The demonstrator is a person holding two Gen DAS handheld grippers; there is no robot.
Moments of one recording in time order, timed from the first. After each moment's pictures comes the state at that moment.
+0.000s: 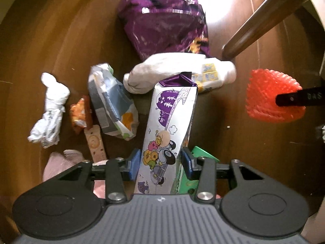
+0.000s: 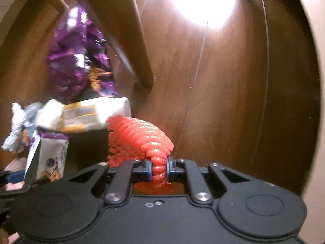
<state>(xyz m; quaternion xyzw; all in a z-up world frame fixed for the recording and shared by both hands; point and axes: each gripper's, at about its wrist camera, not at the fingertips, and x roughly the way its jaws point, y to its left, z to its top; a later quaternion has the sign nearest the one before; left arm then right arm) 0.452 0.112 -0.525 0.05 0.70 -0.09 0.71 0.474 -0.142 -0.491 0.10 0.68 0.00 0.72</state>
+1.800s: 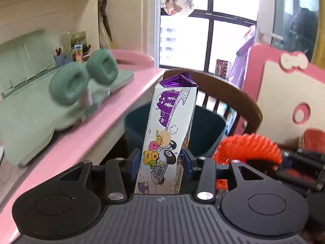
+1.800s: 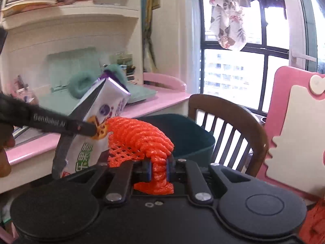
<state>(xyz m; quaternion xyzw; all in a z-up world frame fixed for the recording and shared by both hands) 0.496 -0.103 0.165 0.01 0.31 -0.02 0.95 0.487 -0.289 0.123 -0.02 0.21 0.19 0.96</state>
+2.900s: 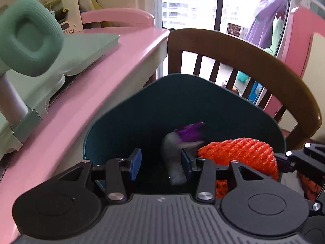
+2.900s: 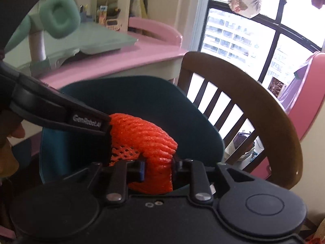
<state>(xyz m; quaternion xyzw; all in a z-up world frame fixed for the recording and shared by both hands) 0.683 -0.114 0.069 0.03 0.42 0.00 0.91 0.645 -0.240 0.062 -0.13 0.34 0.18 0.92</state>
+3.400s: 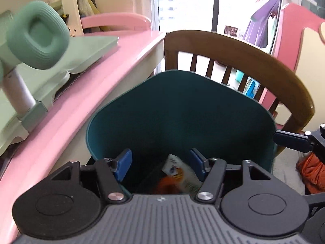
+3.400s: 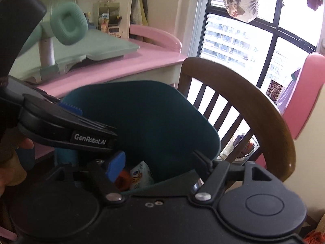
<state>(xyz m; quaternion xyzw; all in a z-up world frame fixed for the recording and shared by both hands) 0.654 -0.119 0.076 0.03 0.40 -0.01 0.91 0.613 -0.253 0.079 -0.10 0.32 0.18 0.93</state>
